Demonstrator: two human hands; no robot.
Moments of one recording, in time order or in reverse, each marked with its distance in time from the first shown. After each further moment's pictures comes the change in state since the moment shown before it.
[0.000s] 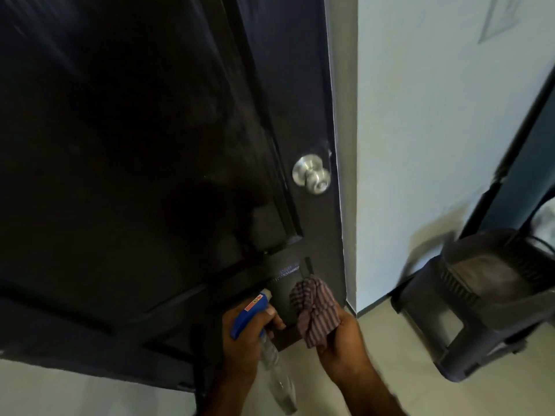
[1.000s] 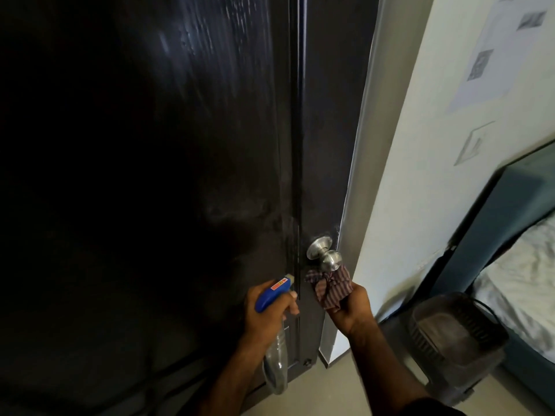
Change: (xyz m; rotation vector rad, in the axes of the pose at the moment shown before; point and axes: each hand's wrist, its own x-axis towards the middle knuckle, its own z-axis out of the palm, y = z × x) left_hand 0.149 0.115 0.016 -0.090 -0.207 -0.004; right_hand 0.097 -0.141 0.129 0.243 0.048 -0.102
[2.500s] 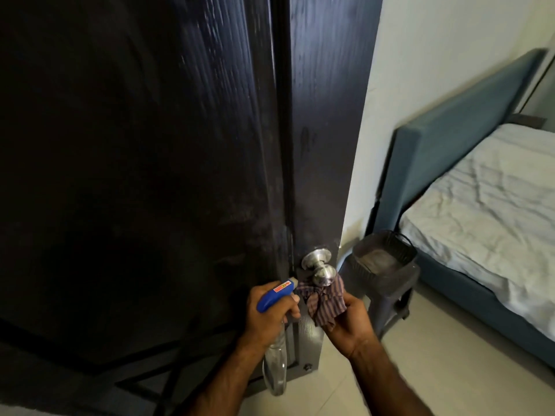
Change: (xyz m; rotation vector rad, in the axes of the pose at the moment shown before) left_hand -0.222 0.008 0.038 -0.036 -0.316 0.115; right_hand -0.277 0.036 -0.137 0.006 -0.088 -0.051
